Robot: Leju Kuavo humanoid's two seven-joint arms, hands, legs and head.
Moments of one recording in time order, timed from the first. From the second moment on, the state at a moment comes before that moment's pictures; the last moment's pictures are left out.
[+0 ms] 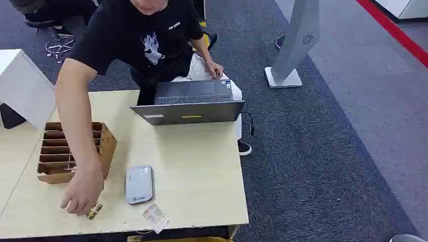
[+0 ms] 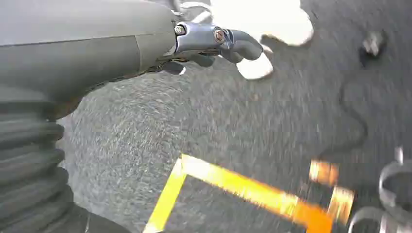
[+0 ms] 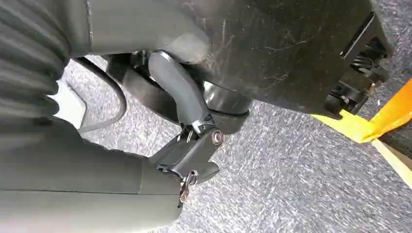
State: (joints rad) left arm 0.54 -0.25 0.08 -1.29 -0.39 0.69 0.29; right arm 0.04 -0.22 1.12 -0.81 -0.32 -0.70 0.44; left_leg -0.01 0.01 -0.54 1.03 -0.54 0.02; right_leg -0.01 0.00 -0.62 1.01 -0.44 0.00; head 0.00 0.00
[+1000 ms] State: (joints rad) left arm 0.31 -0.34 0.85 -1.49 0.00 0.70 -0.40; right arm 0.07 -0.23 1.07 -0.86 -0.22 -0.70 0.46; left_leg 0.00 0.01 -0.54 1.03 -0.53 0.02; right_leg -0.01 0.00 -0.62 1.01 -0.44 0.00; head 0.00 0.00
